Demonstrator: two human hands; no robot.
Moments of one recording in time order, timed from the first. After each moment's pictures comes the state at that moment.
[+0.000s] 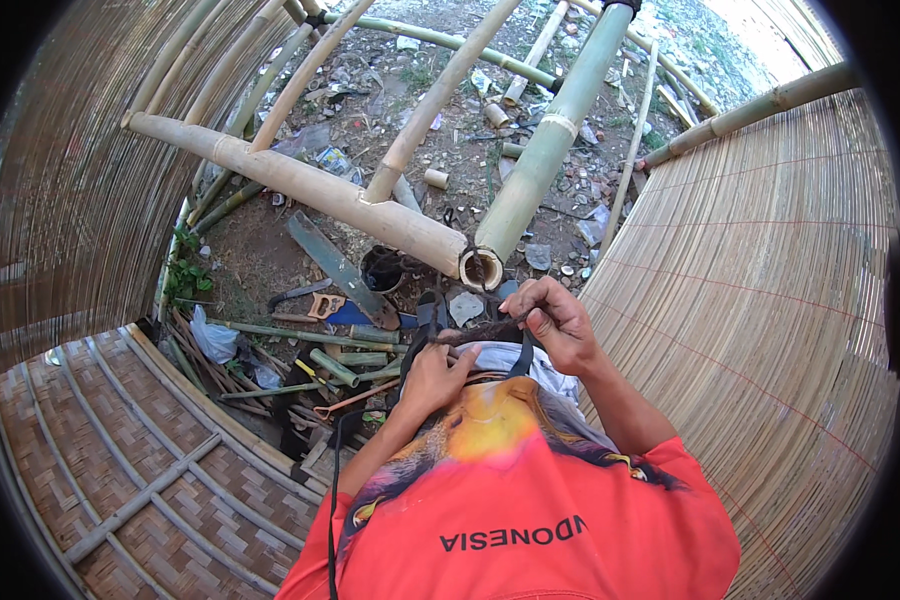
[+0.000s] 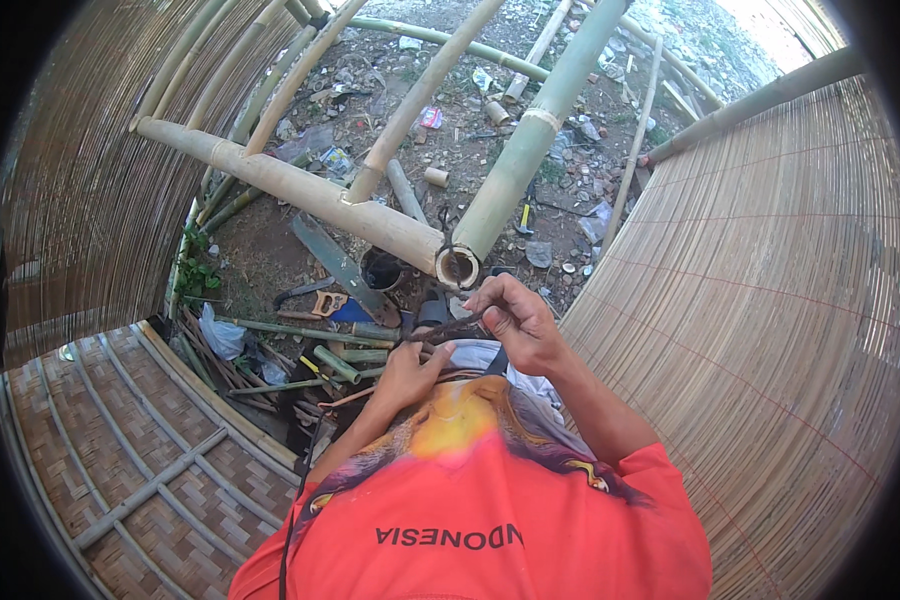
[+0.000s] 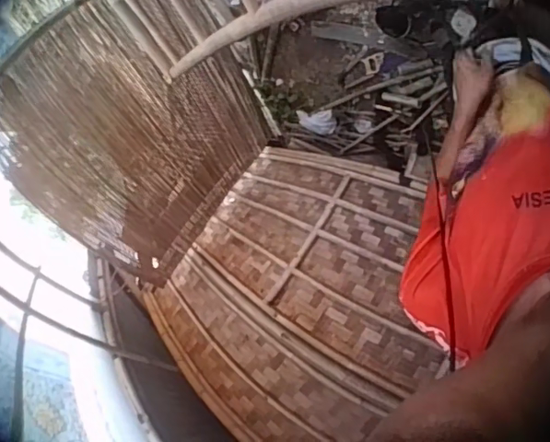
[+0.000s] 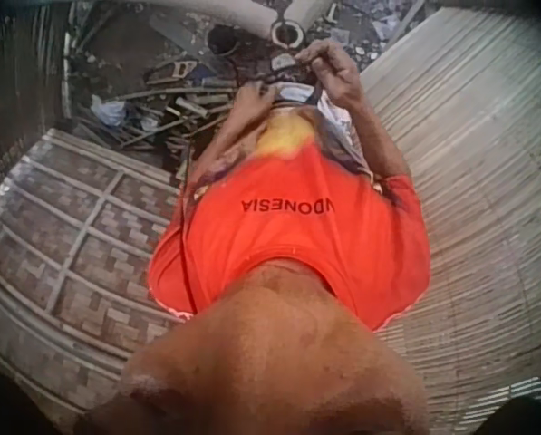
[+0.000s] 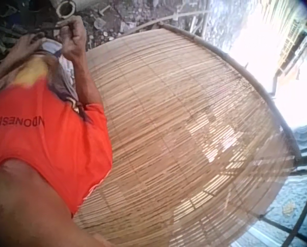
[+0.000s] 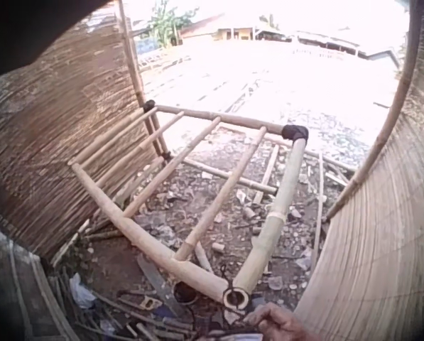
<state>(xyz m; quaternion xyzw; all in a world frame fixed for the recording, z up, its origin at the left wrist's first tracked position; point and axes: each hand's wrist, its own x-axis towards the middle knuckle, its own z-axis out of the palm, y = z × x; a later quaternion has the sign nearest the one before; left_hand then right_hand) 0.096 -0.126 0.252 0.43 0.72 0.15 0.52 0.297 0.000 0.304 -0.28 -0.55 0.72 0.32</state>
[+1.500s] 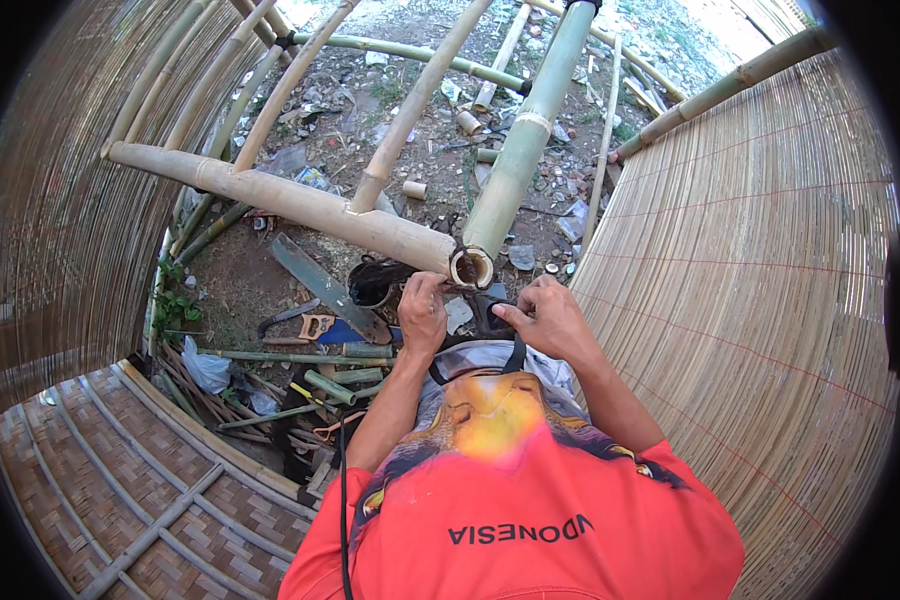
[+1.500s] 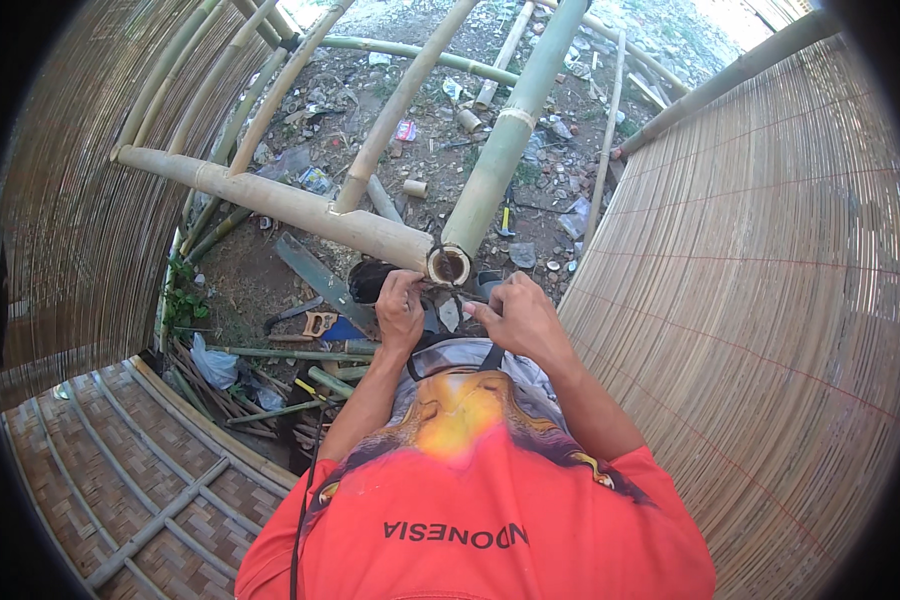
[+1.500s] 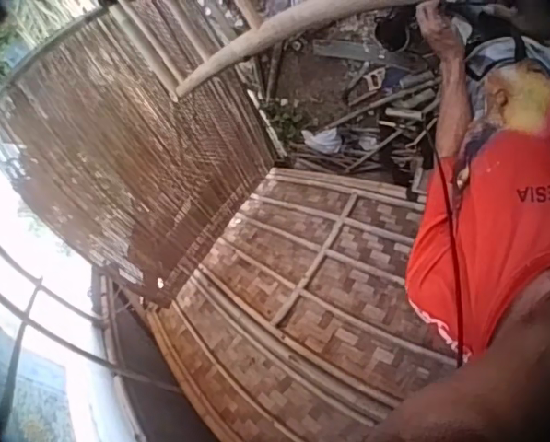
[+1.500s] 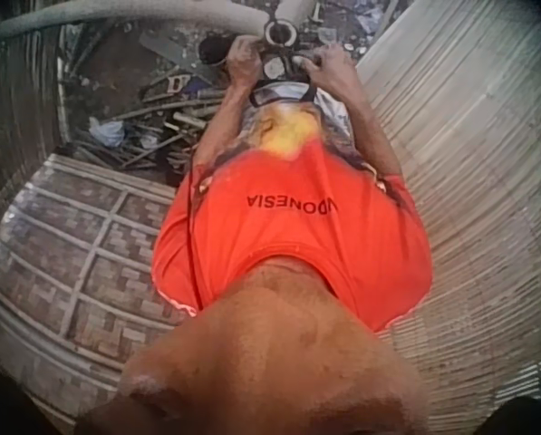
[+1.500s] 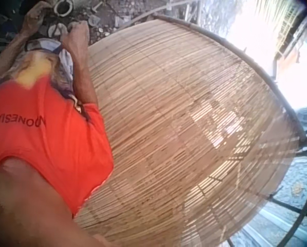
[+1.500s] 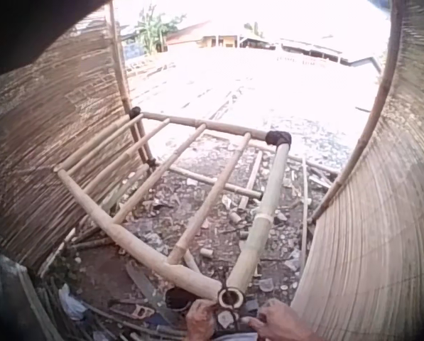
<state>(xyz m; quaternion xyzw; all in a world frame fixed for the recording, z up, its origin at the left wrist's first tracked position) 0.076 -0.058 0.177 0.58 0.66 0.44 0.19 0.289 -0.007 0.304 -0.56 -0.74 0.38 0.02</state>
